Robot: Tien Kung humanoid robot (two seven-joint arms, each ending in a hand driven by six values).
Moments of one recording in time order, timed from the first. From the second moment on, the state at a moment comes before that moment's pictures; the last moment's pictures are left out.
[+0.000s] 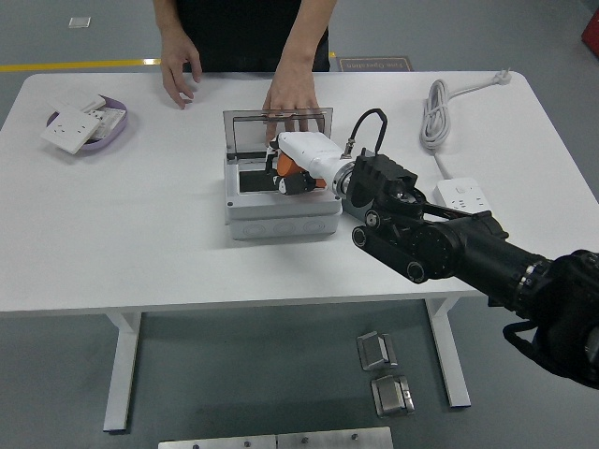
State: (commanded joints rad) left arm 0.06 0.11 -0.91 -0.18 1.15 0.04 0.18; right arm 0.98 0.00 0.38 0.68 -1.60 -0.16 0.01
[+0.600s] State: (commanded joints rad) left arm 0.05 0.10 -0.91 -0.18 1.15 0.04 0.18; right arm 0.98 0.00 0.40 0.67 -1.61 -0.15 0.02
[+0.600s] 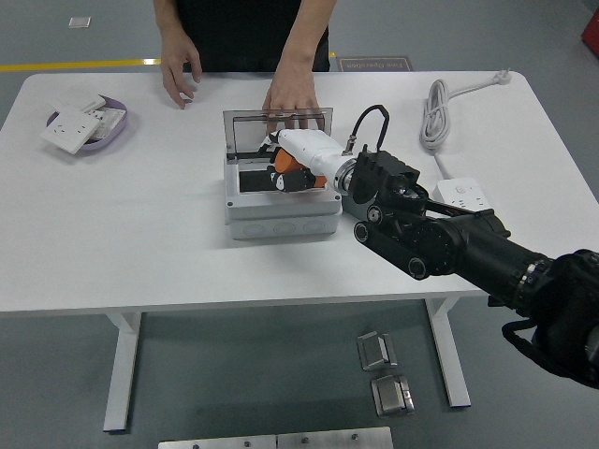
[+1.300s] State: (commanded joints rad) left arm 0.06 0.10 -0.91 -0.18 1.14 0.04 0.18; right arm 1.01 0.00 0.40 0.80 -1.49 -0.13 0.01
